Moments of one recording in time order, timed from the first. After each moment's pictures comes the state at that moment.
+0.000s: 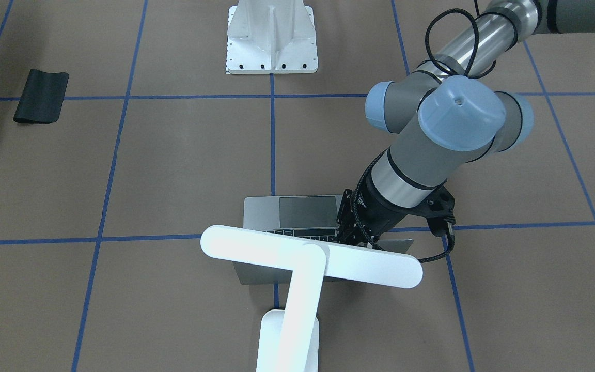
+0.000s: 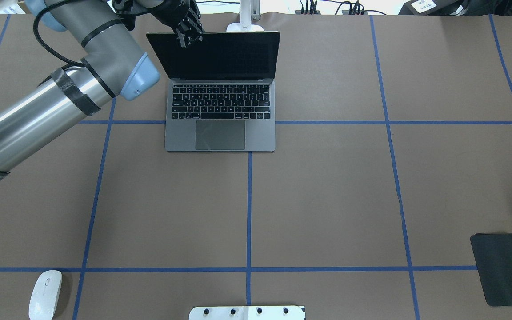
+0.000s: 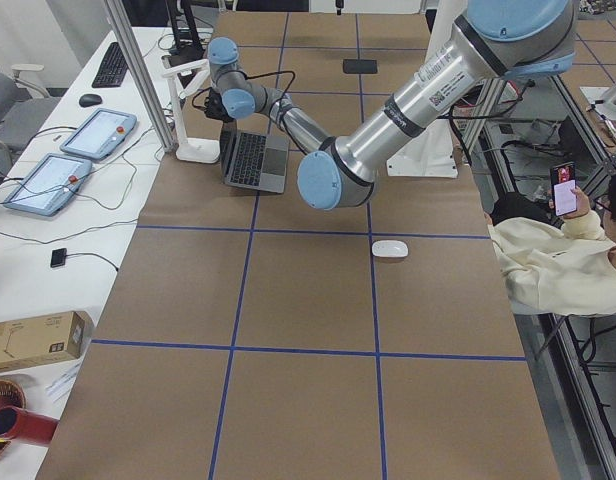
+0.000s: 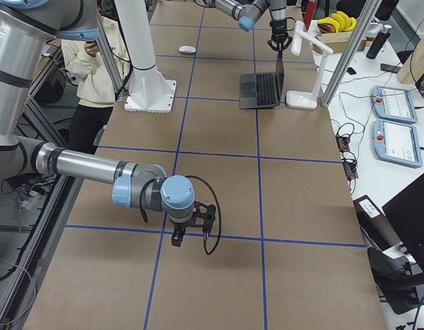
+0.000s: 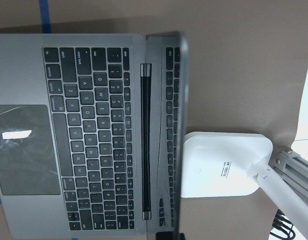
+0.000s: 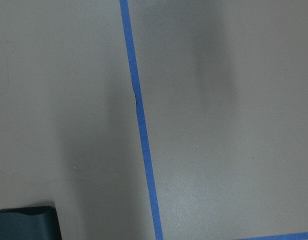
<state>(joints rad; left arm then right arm) -0.93 -2.48 -1.25 -2.05 -2.17 -2.64 1.56 -1.99 1.83 -1.47 2.42 0.12</state>
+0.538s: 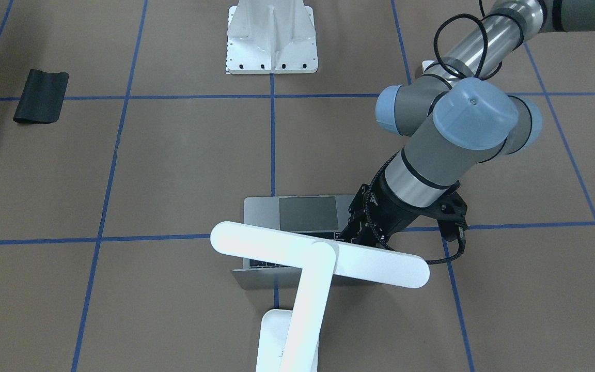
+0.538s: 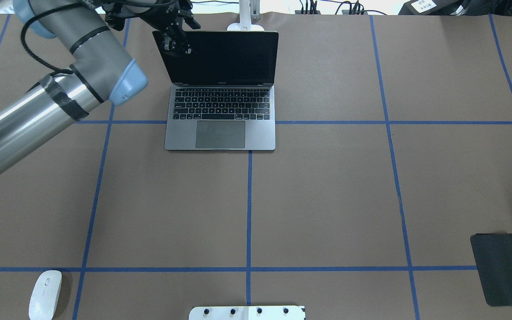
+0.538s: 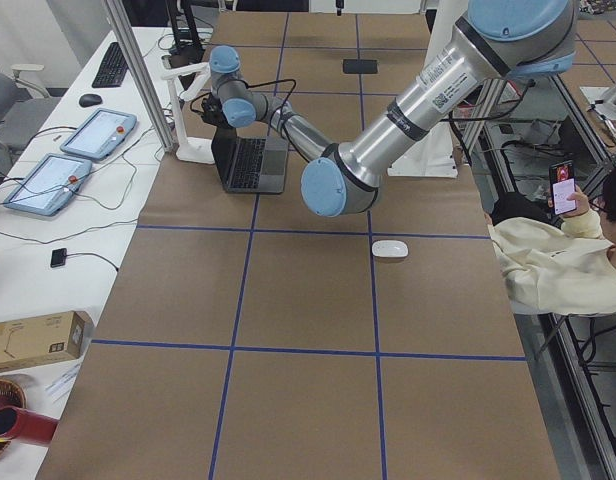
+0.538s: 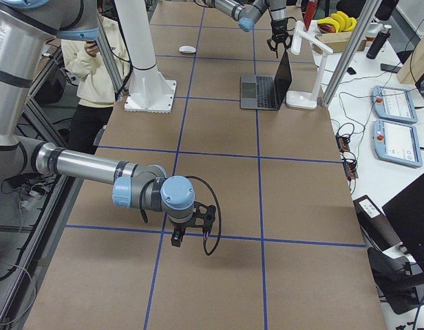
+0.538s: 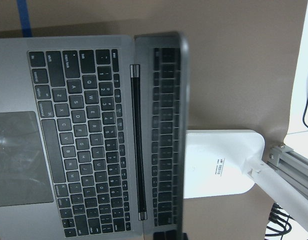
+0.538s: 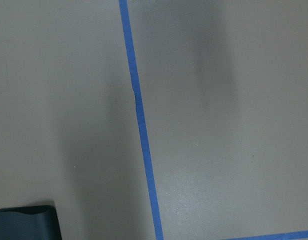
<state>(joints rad) -0.95 -2.40 -1.30 -2.09 -2.19 -2.51 1.56 -1.99 1.83 -1.47 2.43 0.12</state>
